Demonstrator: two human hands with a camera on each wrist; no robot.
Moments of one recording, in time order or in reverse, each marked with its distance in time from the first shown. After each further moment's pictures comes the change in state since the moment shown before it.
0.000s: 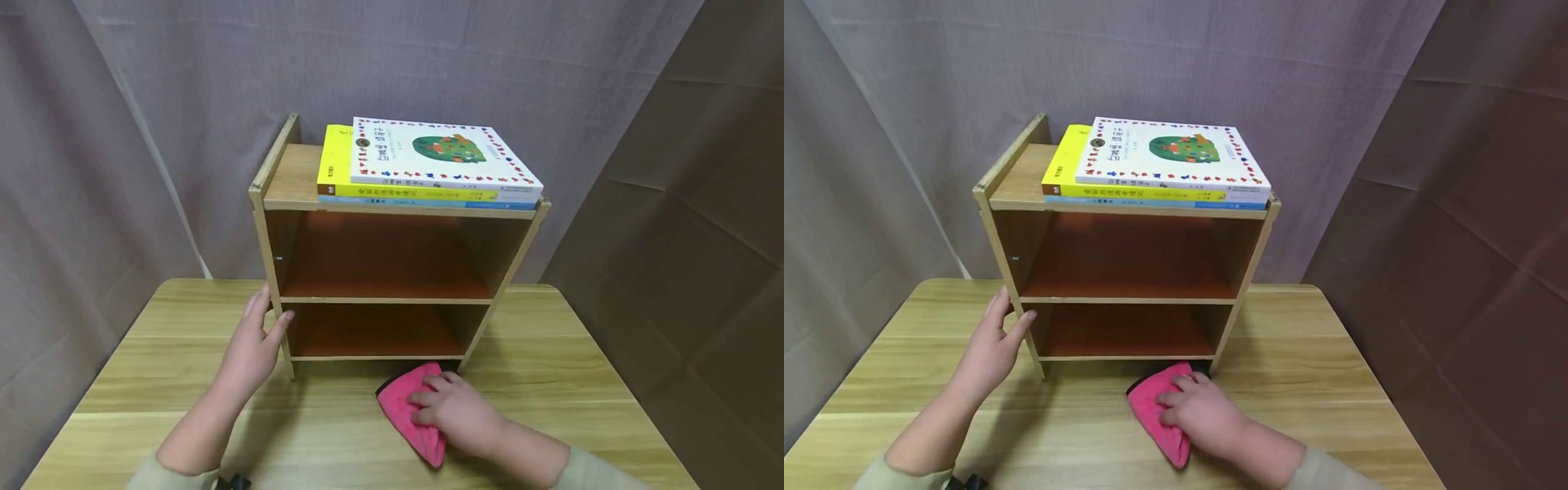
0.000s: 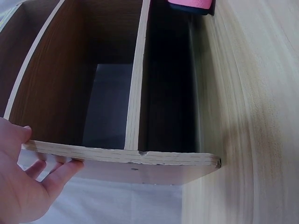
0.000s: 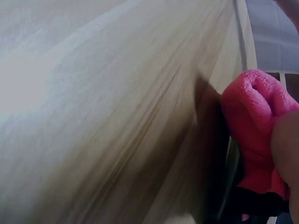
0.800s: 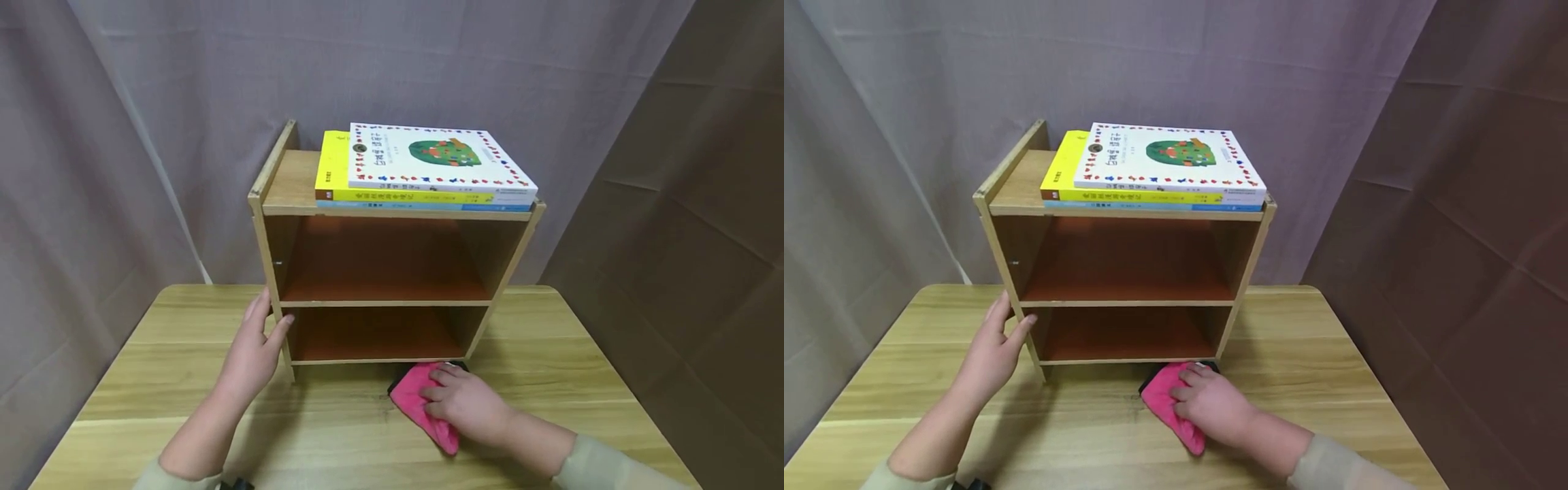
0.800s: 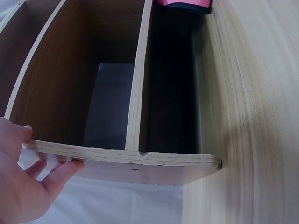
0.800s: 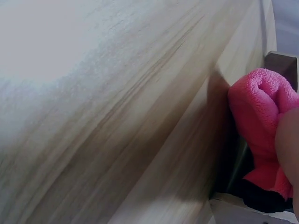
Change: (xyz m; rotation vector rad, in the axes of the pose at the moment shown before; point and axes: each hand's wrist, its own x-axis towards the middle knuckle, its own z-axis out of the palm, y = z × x) left_hand 0.001 0.000 0.001 -0.008 0.009 0.020; right_hand -0.007 0.024 0.003 -0.135 0.078 -0.140
